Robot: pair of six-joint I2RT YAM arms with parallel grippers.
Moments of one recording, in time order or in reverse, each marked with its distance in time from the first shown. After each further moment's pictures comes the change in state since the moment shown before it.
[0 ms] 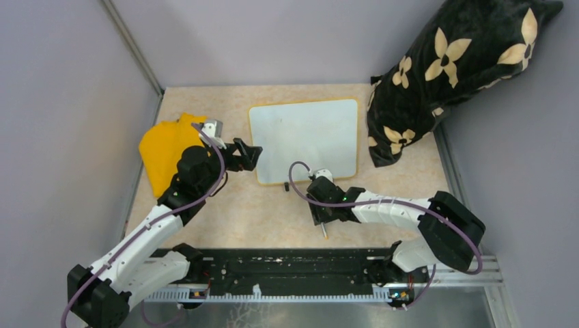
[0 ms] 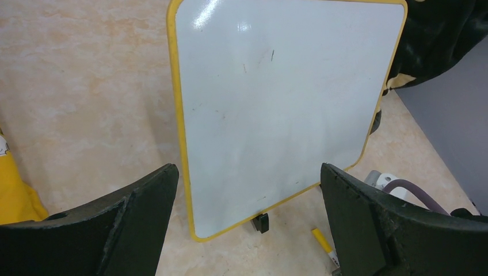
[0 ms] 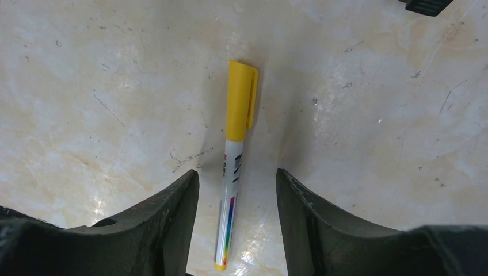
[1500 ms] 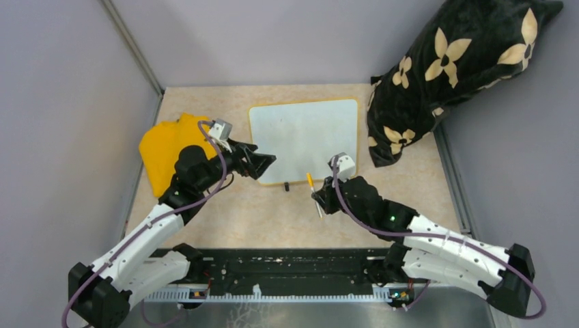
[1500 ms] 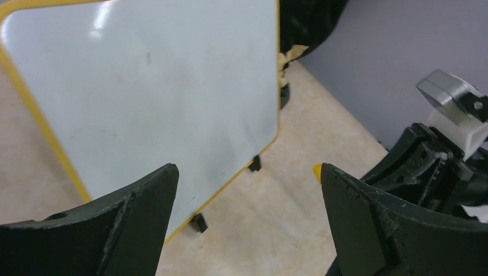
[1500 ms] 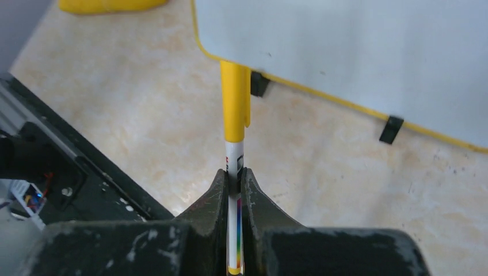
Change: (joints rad) left arm 0.000 0.005 0.000 0.081 0.281 0.000; right arm 0.063 -0.521 -0.058 0.110 0.046 -0.071
